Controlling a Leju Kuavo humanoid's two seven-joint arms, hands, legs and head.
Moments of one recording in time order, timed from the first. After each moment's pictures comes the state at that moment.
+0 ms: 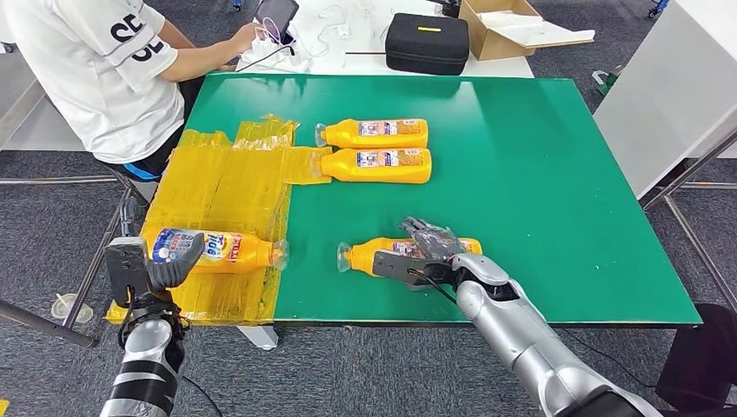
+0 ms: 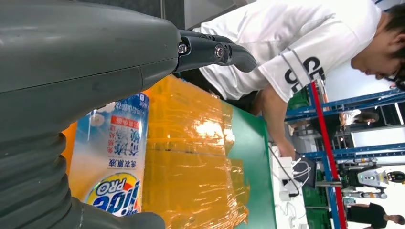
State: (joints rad) left arm -0.27 -0.14 0.03 -0.97 -0.19 0.33 -0.70; right arm -0.53 -0.13 0.61 -0.91 0.74 0.12 0.01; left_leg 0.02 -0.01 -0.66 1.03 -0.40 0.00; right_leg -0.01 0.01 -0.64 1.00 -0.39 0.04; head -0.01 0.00
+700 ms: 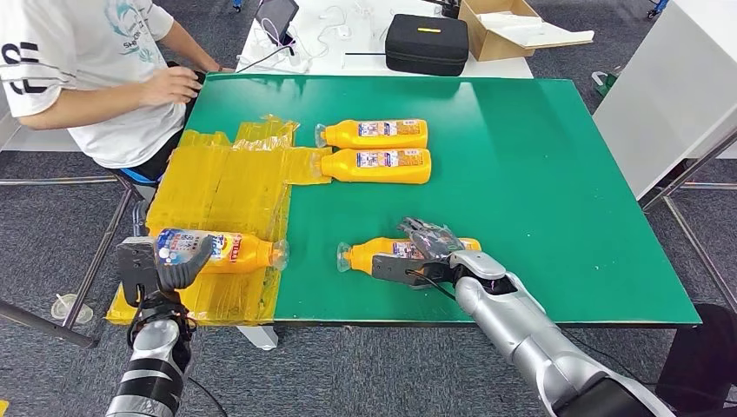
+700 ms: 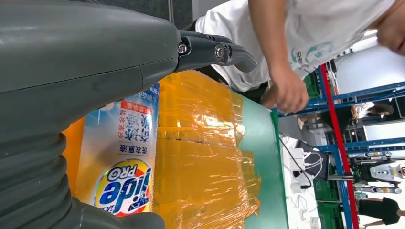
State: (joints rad) left arm -0.28 -0.15 0.03 -0.92 -0.19 0.33 -0.70; right arm -0.58 -0.13 0.68 -0.83 0.74 0.14 0.01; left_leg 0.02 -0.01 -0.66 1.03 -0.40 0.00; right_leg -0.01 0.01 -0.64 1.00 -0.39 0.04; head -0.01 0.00
